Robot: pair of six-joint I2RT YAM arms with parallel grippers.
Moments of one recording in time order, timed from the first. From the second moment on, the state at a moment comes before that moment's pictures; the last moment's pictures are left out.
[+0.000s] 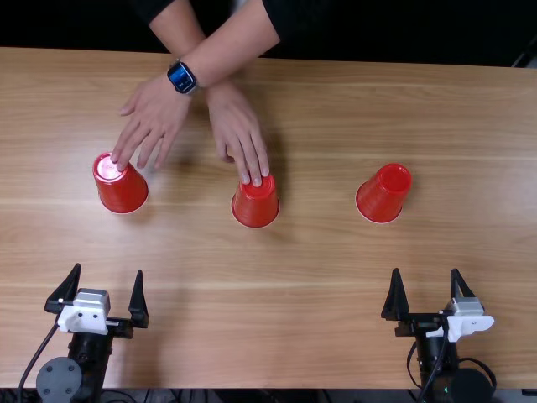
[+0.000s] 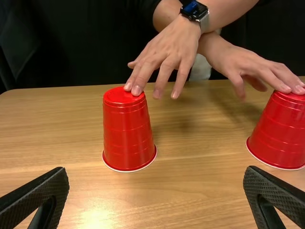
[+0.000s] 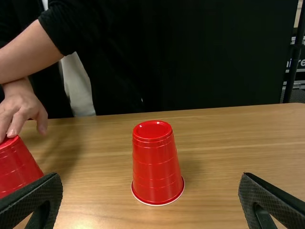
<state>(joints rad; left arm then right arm) 0.02 0.01 0.02 -0.06 0.11 0.00 -0.06 0.01 0.02 0.05 -0.09 0.05</state>
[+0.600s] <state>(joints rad) 0.02 0.01 0.02 -0.06 0.11 0.00 -0.06 0.01 0.02 0.05 -0.09 0.05</state>
